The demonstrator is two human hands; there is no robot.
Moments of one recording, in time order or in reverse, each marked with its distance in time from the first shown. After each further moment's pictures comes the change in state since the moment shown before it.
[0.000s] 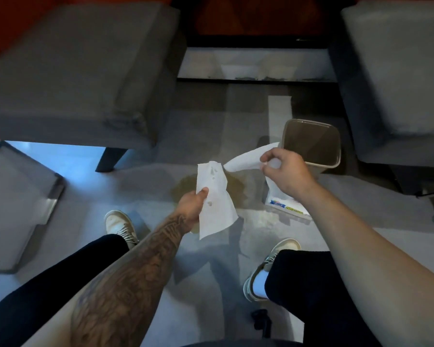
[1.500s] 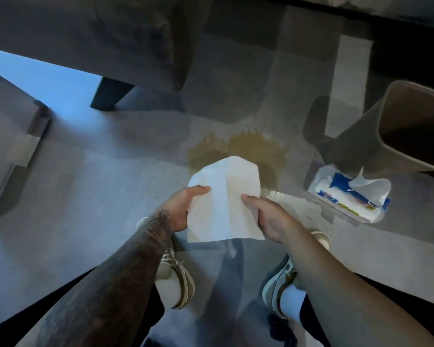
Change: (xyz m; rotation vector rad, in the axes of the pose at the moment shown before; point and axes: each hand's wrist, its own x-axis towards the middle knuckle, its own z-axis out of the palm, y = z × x) left_hand 0.139 -0.103 -0.103 -0.421 -0.198 -0.380; right_hand 0.026 0.109 0.254 0.716 -0.621 0.820
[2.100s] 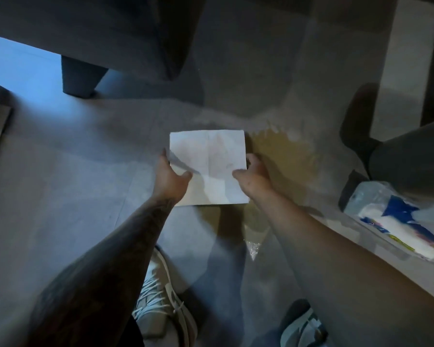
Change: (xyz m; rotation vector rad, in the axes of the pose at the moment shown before) left_hand 0.141 0.065 -0.061 0.598 0.628 0.469; right_hand 0.189 -0.073 0.043 -0.603 0.395 -0.220
